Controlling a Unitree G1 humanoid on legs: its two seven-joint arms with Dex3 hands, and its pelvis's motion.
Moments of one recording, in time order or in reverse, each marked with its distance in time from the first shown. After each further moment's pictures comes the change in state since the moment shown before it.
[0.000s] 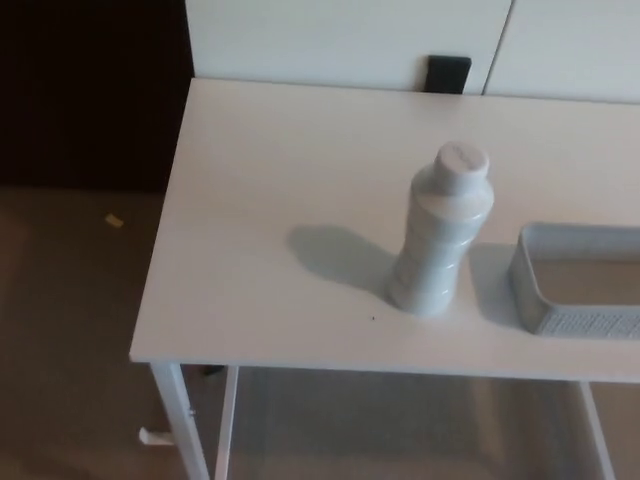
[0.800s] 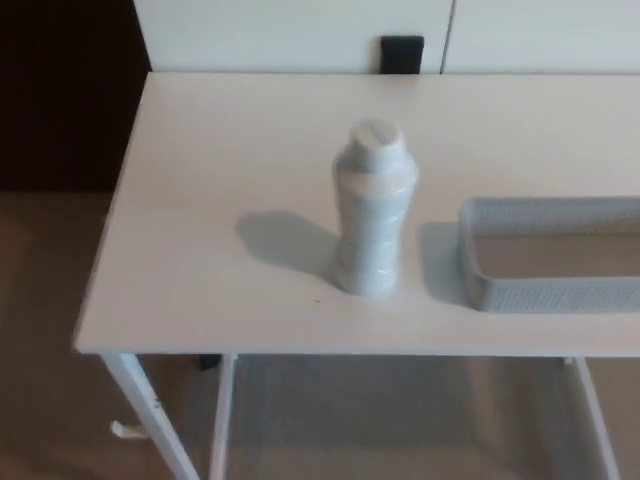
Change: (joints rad) left_arm -0.019 -0.039 -0.014 -0.096 -0.009 -0.028 0.009; right_arm -0.014 -0.011 0.024 -0.079 -0.005 0.039 -0.020
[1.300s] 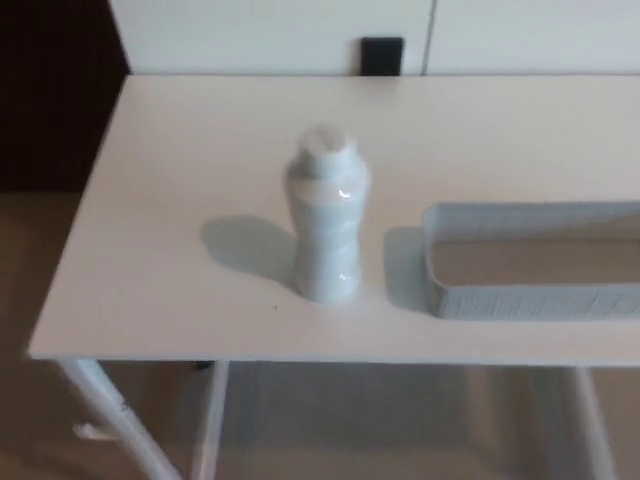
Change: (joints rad) left_arm -0.030 -0.018 -0.005 0.029 -0.002 -0.012 0.009; right_arm -0.024 -0.011 0.001 -0.014 -0.002 0.020 0.000
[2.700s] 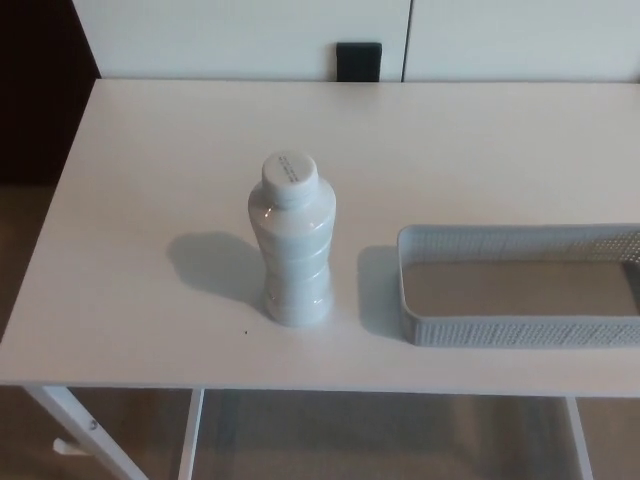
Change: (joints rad) left_arm -0.088 -0.056 -0.184 -0.157 0.064 0.002 0.039; right_arm -0.063 -0.005 0.015 -0.020 -0.010 0.039 -0.010
